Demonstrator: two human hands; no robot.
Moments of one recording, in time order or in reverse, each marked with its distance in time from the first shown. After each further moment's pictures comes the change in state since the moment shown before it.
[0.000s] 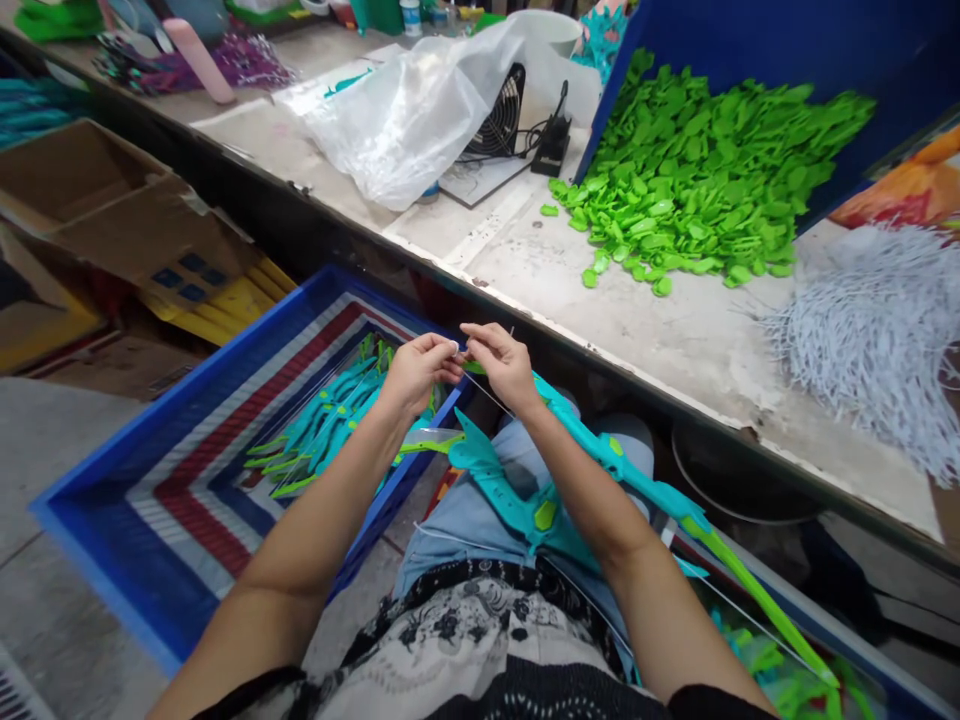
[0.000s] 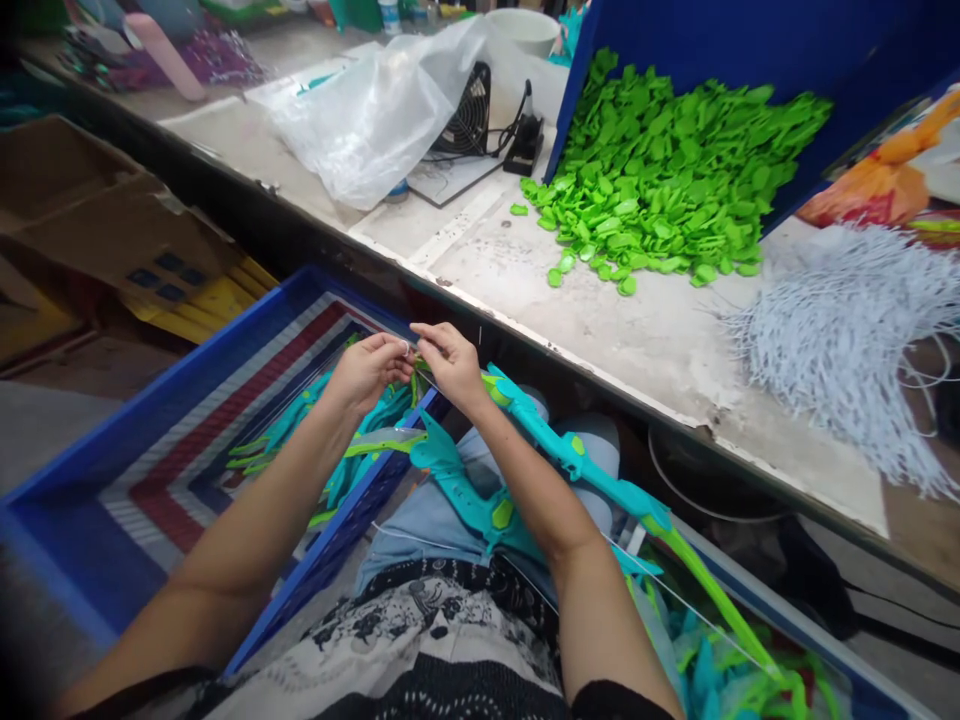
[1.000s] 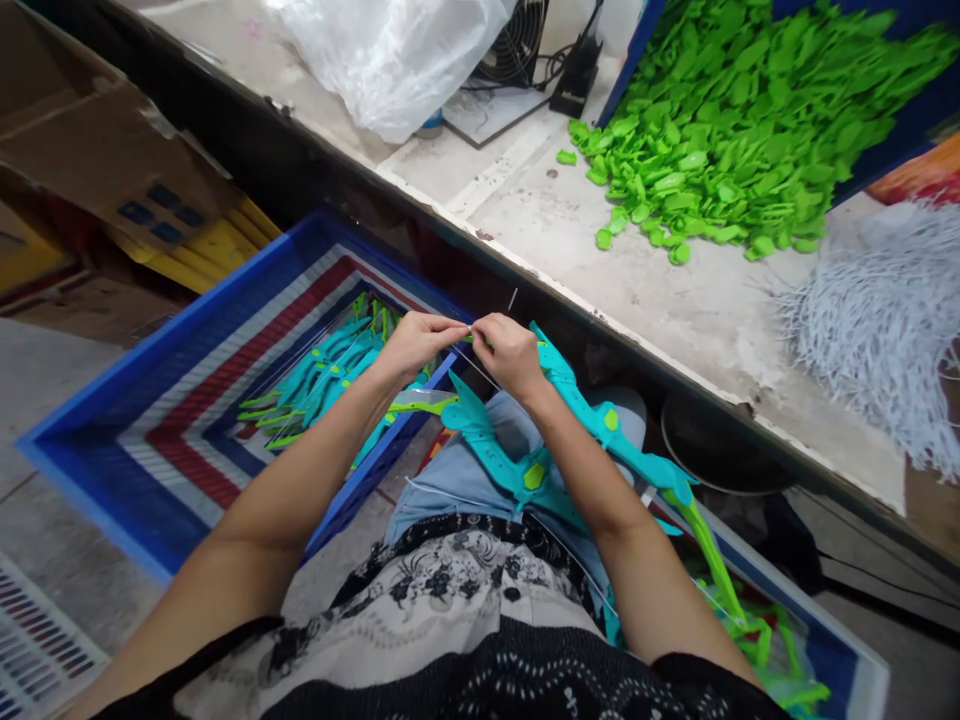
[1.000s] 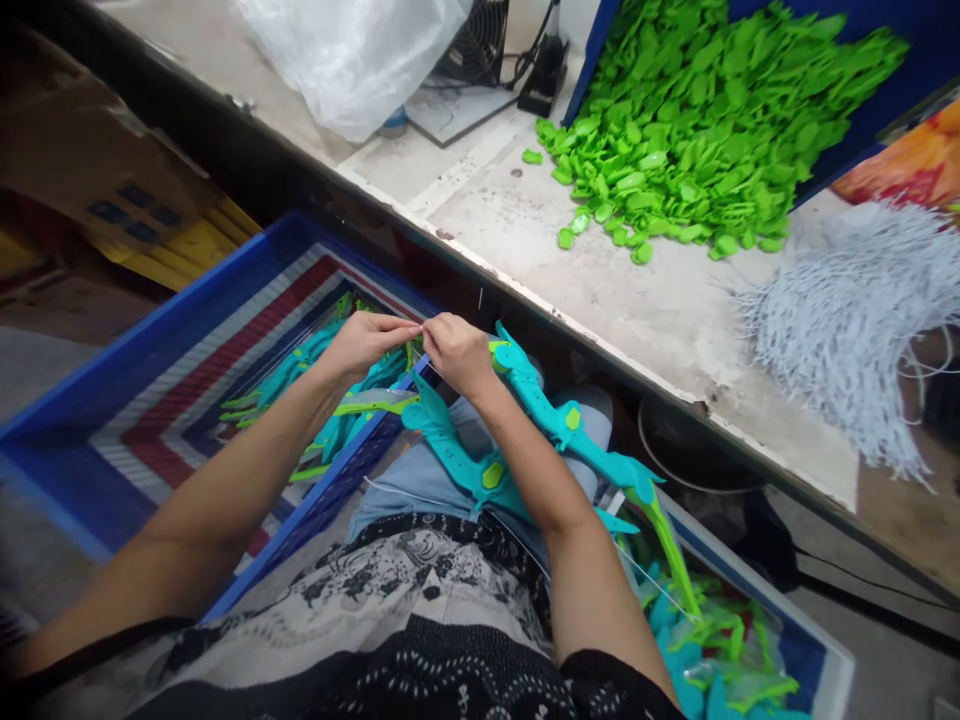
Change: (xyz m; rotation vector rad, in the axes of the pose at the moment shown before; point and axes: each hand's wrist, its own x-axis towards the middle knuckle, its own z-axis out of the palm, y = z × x) left_hand 0.003 -0.035 -0.018 0.374 -0.103 0.125; right_hand -0.027 0.014 -0.015 -0.761 -0.131 -0.255
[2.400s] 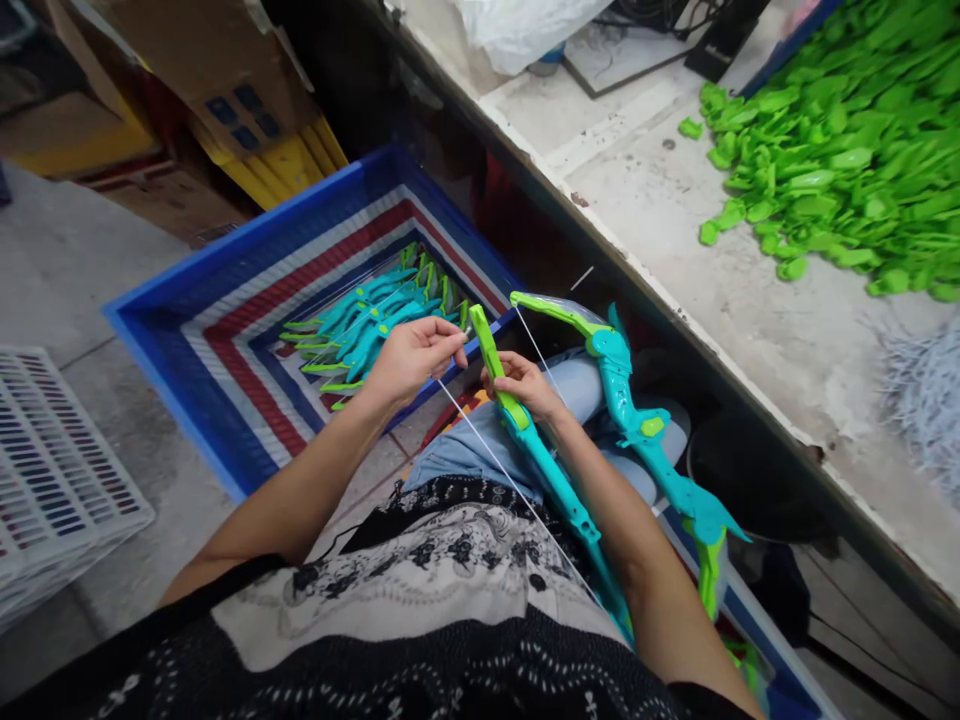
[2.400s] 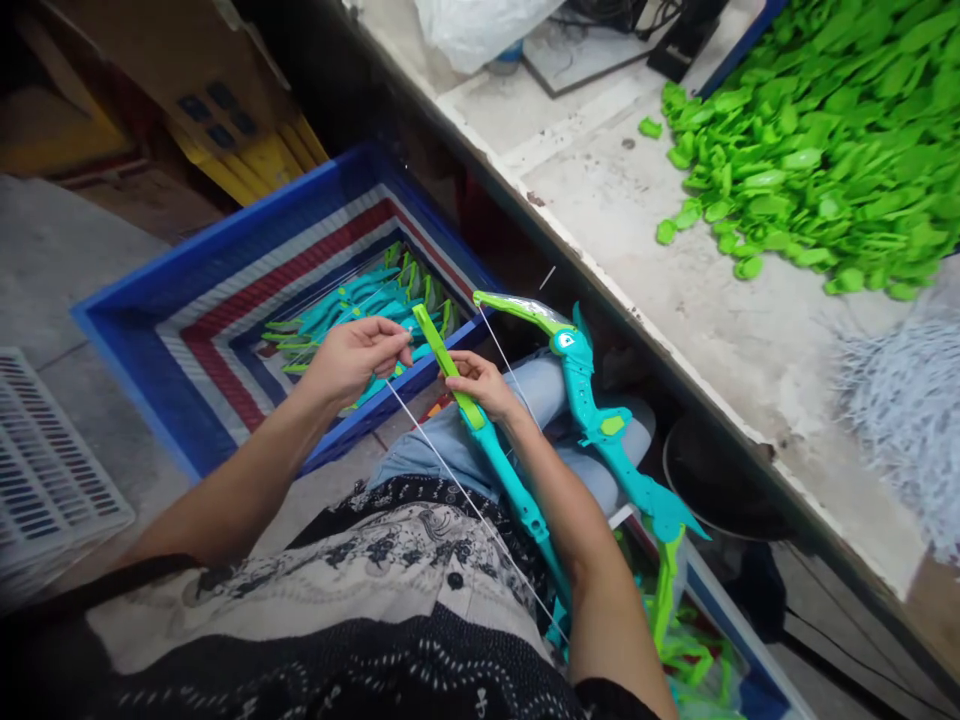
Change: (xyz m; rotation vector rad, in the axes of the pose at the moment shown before) left_hand -0.109 -0.007 -0.037 -0.312 0.176 -0.146; right_hand -0.084 -0.021 0.053 1.469 -0.517 0.758
